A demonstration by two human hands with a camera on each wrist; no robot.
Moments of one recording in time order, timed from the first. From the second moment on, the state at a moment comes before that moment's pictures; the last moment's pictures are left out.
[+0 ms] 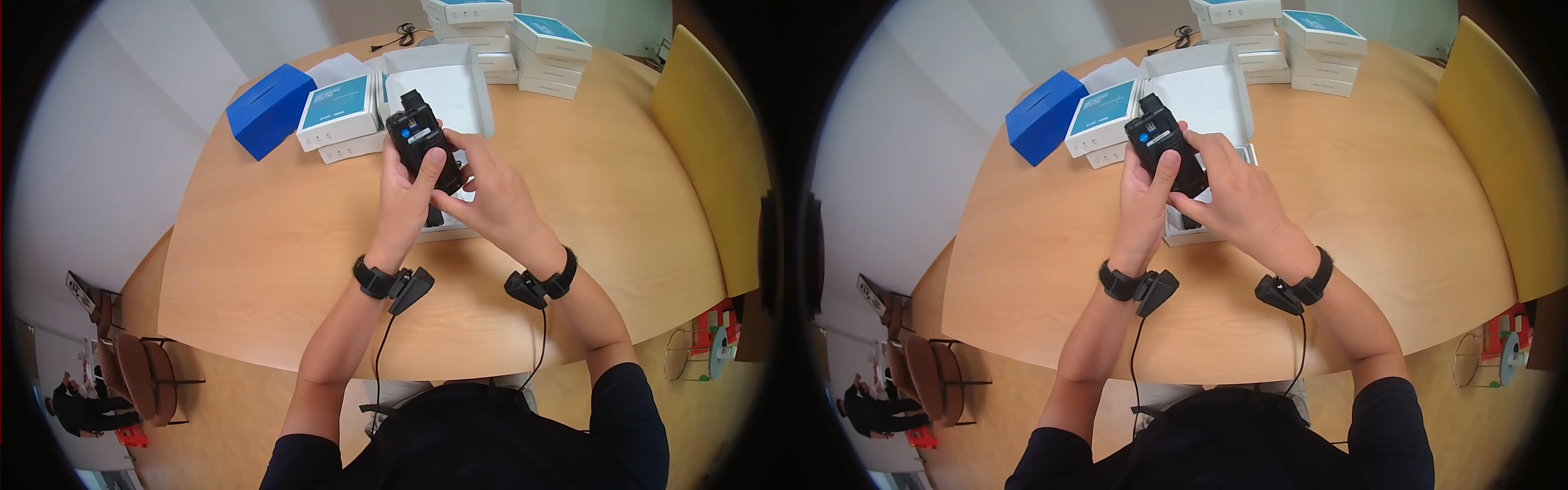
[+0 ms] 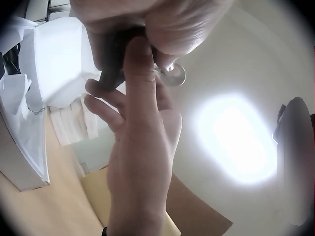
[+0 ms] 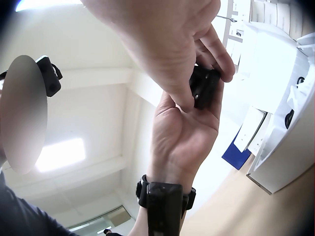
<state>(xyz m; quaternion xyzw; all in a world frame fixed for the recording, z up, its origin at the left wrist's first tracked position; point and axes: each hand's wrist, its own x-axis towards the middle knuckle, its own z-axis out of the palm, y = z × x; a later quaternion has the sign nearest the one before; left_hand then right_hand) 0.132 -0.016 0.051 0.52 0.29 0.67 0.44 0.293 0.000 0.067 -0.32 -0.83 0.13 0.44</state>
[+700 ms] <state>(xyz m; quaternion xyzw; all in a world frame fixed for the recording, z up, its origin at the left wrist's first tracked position) 0.135 -0.024 0.059 0.51 0.33 0.64 0.47 0.308 0.016 0.086 -0.21 -0.87 0.06 0.45</state>
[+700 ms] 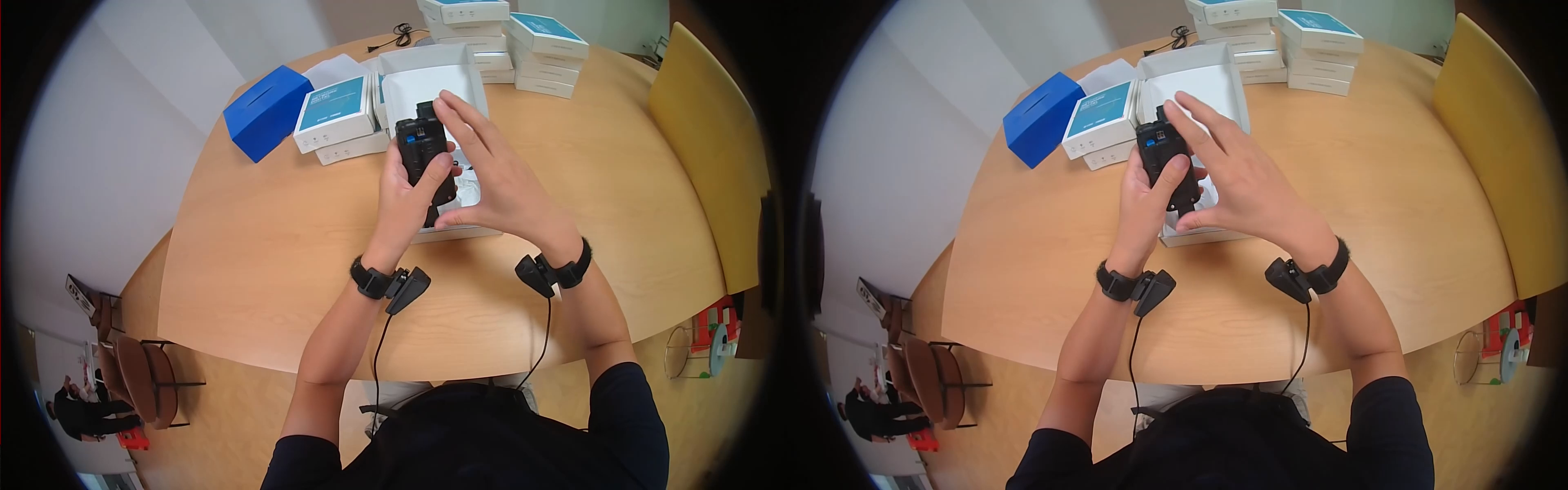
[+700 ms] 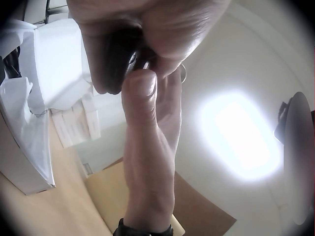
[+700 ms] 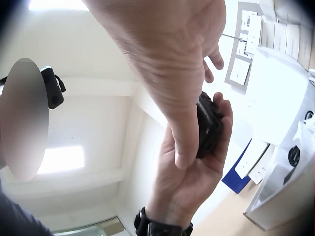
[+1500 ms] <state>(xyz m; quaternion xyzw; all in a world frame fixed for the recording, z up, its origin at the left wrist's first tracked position) 0.137 -0.025 0.056 0.55 0.34 0.60 0.47 0.307 0.019 0.082 -0.18 -0.88 0.05 0.45</state>
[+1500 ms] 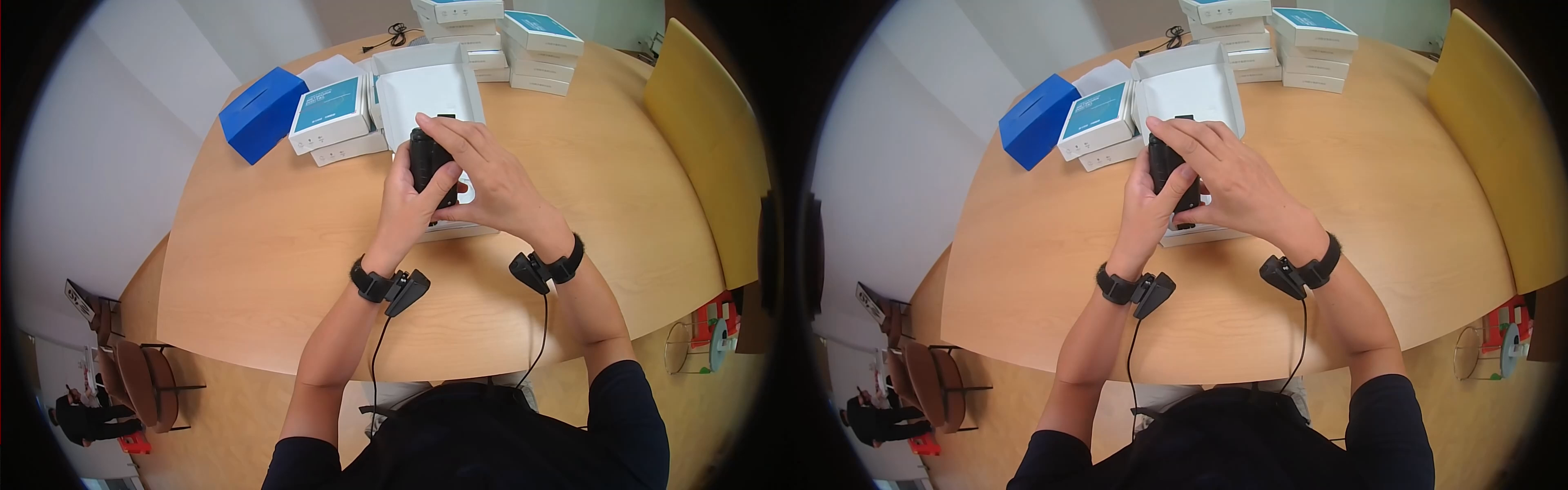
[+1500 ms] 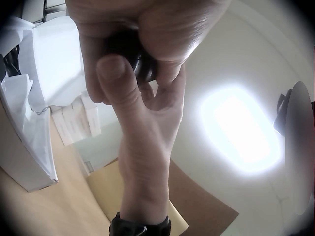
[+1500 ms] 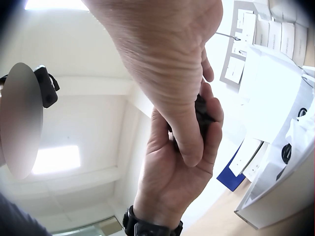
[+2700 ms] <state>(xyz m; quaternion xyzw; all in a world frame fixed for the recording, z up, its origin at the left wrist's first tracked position) 0.085 0.025 -0.041 0.62 0.58 0.49 0.19 0.355 0.062 0.062 -0.32 -0.89 0.29 0.15</state>
